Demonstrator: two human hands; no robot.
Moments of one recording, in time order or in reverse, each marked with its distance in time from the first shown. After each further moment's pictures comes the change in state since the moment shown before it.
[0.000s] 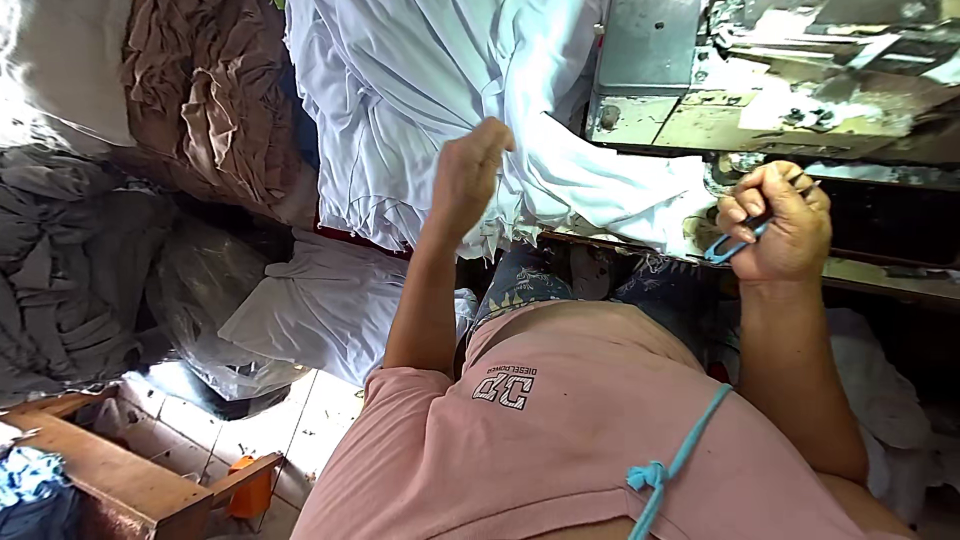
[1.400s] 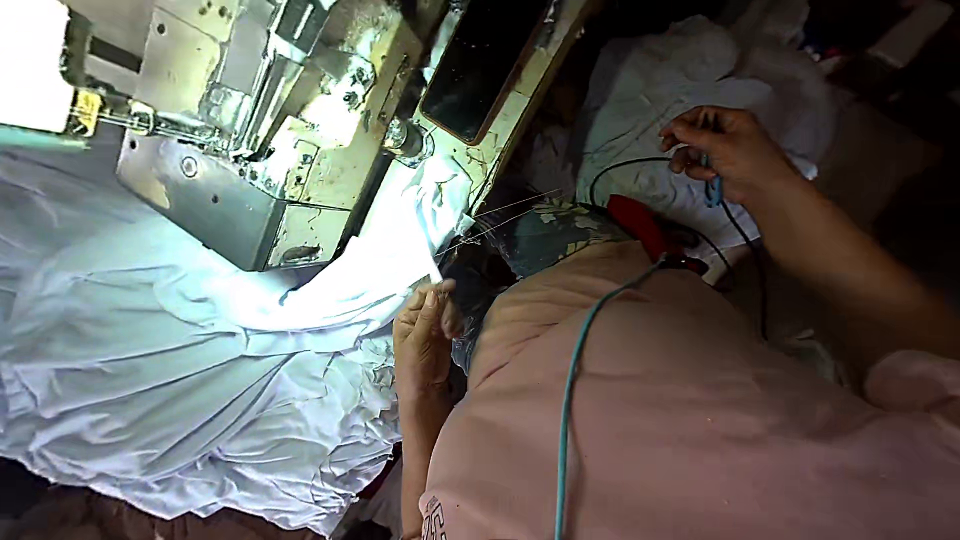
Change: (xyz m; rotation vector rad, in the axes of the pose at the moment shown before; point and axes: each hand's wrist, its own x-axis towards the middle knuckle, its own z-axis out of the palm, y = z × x) left_hand -0.033 0.047 0.083 -1.187 -0.814 -0.496; right_hand -0.247 -0.013 -0.077 -0.355 0.965 0.328
